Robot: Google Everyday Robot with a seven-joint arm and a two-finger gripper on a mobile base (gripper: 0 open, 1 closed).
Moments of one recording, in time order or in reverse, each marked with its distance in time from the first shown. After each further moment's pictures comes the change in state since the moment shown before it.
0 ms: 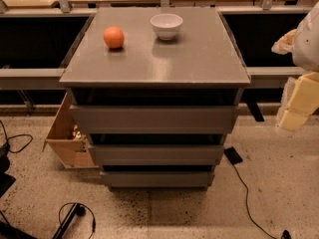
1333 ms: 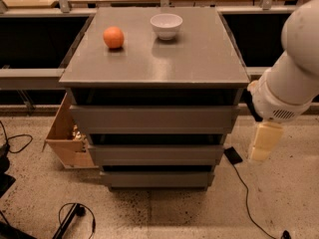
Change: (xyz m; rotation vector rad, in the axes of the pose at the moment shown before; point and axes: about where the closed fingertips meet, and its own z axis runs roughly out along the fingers) arm 0.020 0.005 0.119 0.019 0.105 -0.057
